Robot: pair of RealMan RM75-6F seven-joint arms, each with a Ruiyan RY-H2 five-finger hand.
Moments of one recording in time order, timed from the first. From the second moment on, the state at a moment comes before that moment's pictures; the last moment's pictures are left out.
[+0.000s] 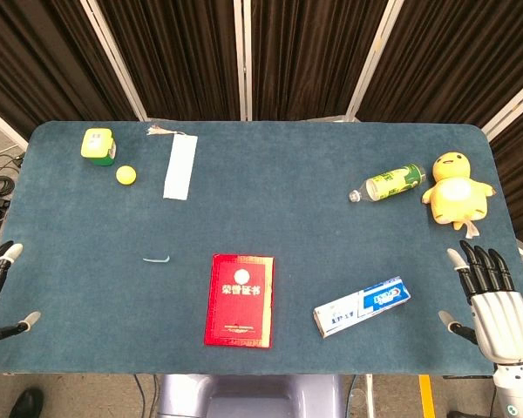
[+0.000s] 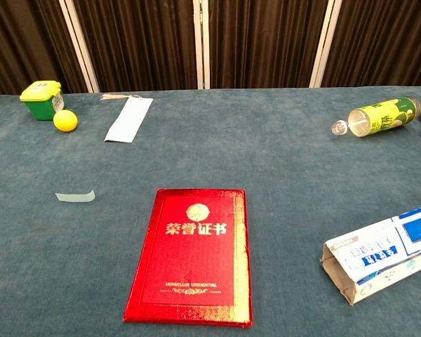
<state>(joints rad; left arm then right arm) -0.03 -1.00 -0.01 -1.77 1.58 1.55 0.00 0.05 -1.07 0.06 -1.76 -1.67 1.61 -0.17</state>
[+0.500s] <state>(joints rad) -0.07 -1.03 -0.02 -1.75 1.53 1.47 0.00 0.05 -1.07 0.07 -1.76 -1.66 1.60 -0.16</state>
